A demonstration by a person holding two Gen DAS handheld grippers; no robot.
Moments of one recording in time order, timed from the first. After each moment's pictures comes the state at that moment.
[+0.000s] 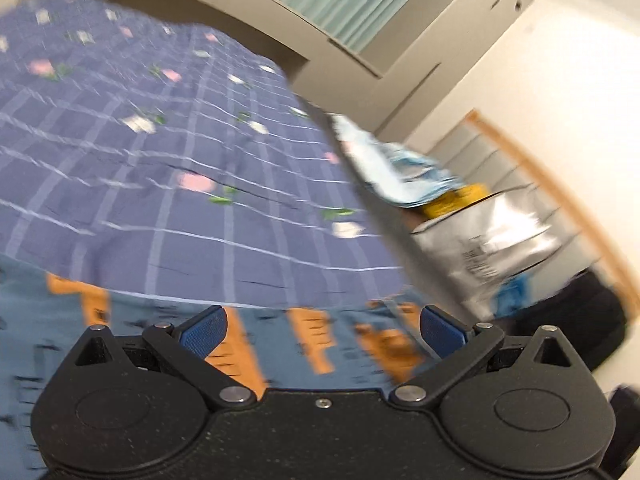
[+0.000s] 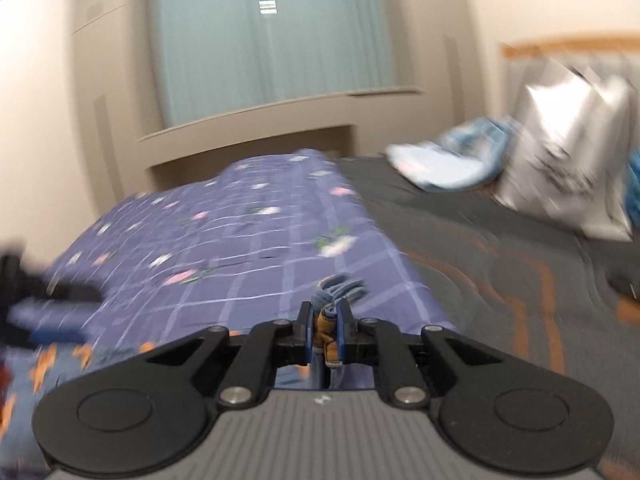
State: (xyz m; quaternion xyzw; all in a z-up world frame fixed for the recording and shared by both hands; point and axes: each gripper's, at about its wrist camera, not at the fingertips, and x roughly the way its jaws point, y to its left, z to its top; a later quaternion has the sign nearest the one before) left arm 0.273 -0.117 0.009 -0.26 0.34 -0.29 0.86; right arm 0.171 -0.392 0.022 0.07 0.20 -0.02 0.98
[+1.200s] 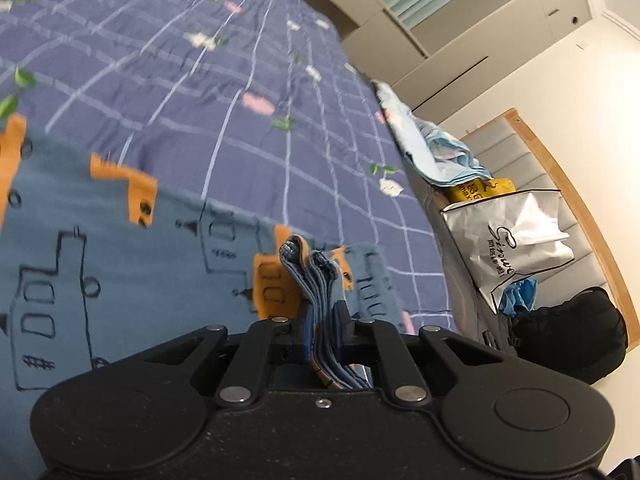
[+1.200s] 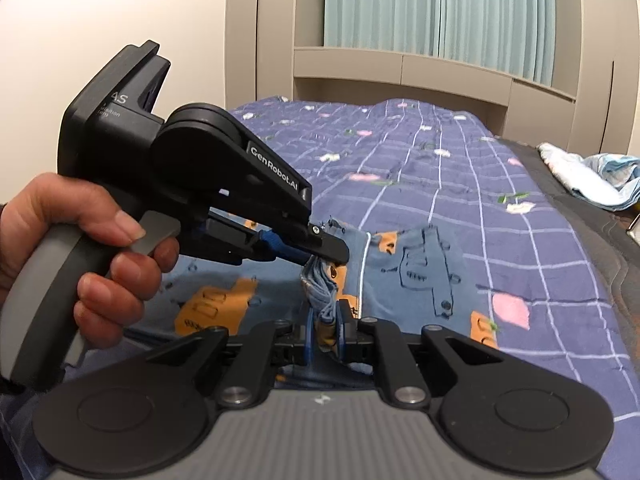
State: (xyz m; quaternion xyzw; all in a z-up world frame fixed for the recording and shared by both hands) left arm 0.268 -0.103 -0.039 -0.29 0.41 -0.24 0.83; right arm 0.147 -0.252 -0.008 -0.05 0.27 0.15 0.95
